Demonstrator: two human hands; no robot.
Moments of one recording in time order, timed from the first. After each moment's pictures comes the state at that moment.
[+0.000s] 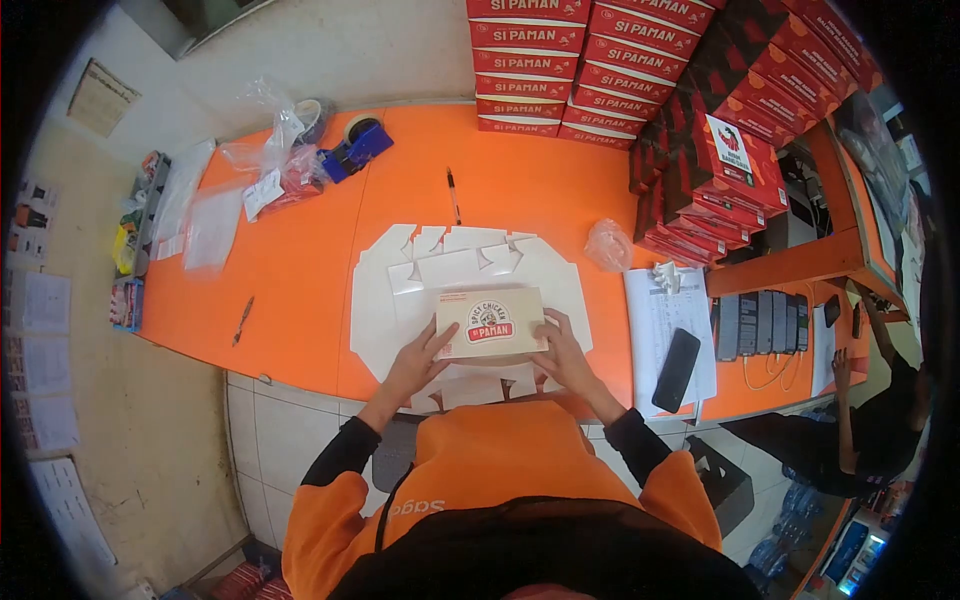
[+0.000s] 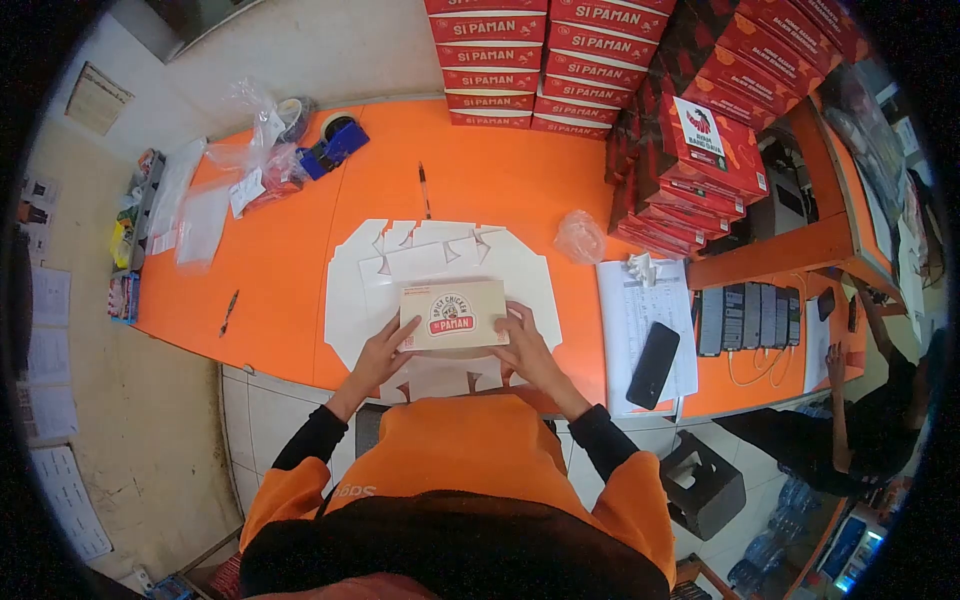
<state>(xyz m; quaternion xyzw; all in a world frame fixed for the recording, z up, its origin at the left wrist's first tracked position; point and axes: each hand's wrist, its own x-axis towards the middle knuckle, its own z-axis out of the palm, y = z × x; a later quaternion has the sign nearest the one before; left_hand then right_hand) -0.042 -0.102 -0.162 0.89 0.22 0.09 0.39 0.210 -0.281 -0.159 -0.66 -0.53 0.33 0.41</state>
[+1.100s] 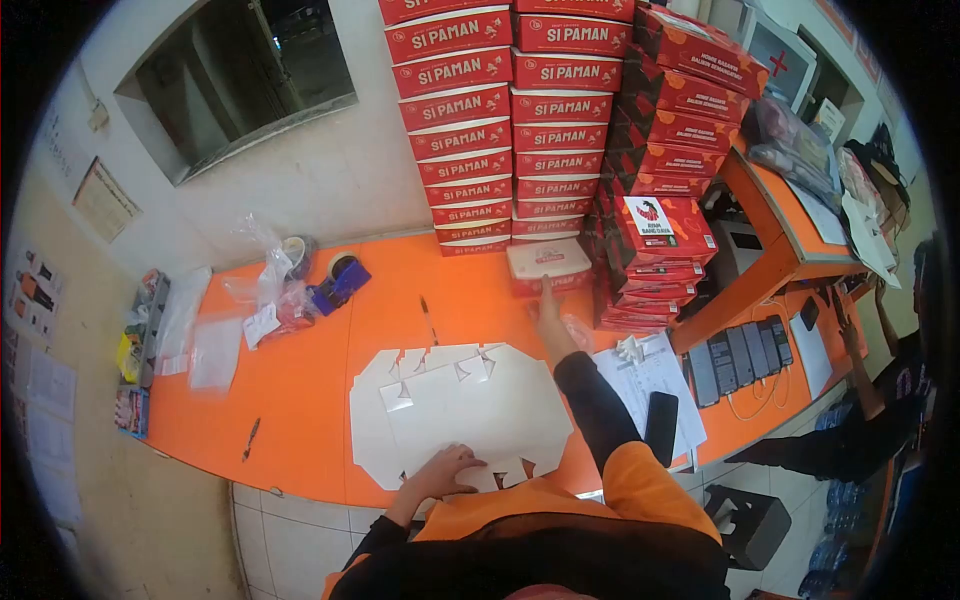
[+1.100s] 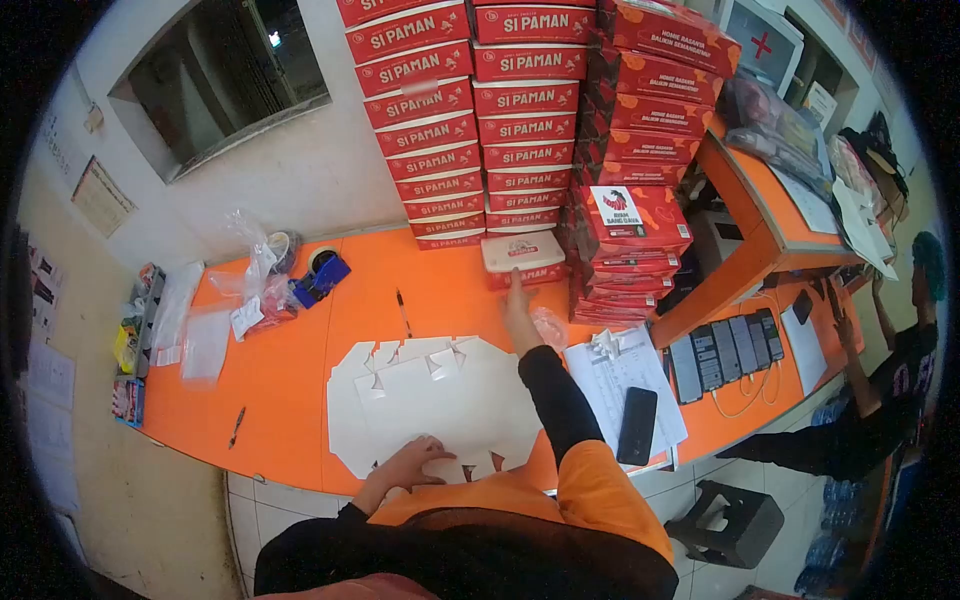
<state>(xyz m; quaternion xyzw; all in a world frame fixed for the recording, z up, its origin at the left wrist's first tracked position) -0.009 -0.122 -0.171 0.94 0.02 -0.07 0.34 0.388 -0.069 -0.215 -0.50 0.15 0.30 0.80</state>
